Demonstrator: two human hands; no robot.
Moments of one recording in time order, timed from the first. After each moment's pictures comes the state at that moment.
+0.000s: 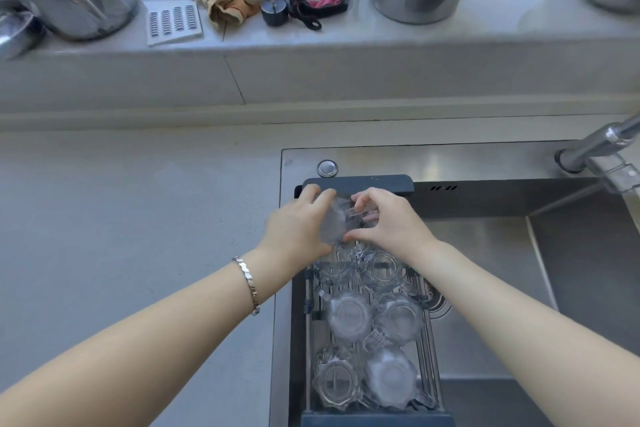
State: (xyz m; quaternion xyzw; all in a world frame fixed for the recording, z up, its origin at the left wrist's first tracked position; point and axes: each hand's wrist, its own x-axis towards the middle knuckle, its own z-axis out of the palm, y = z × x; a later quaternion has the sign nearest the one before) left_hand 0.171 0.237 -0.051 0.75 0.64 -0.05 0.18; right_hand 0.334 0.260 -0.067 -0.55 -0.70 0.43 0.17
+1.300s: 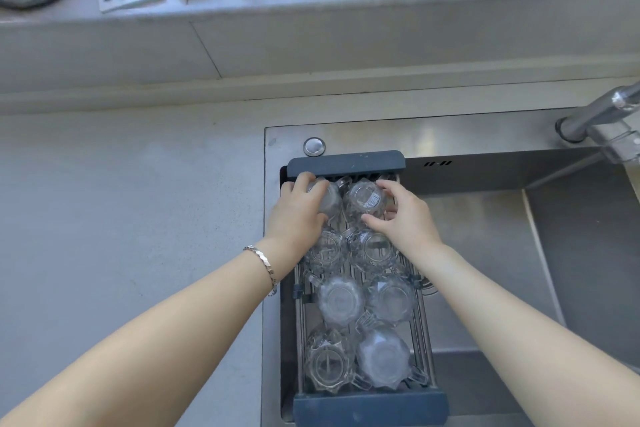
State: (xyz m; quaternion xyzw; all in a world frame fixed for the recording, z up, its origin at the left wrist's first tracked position) left_hand 0.187 0.244 -0.098 0.70 0.67 0.00 0.25; right_hand 0.365 0.244 -0.109 -0.68 -0.59 0.41 0.17
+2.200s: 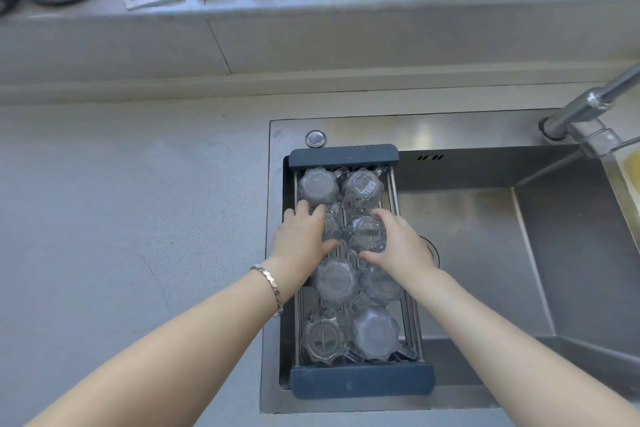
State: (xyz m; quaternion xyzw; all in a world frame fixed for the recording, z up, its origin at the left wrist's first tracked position) left_hand 0.200 0.190 -0.088 0.68 0.68 -0.09 0.26; right_hand 0.366 0.187 -0.100 -0.67 -0.63 0.39 0.01
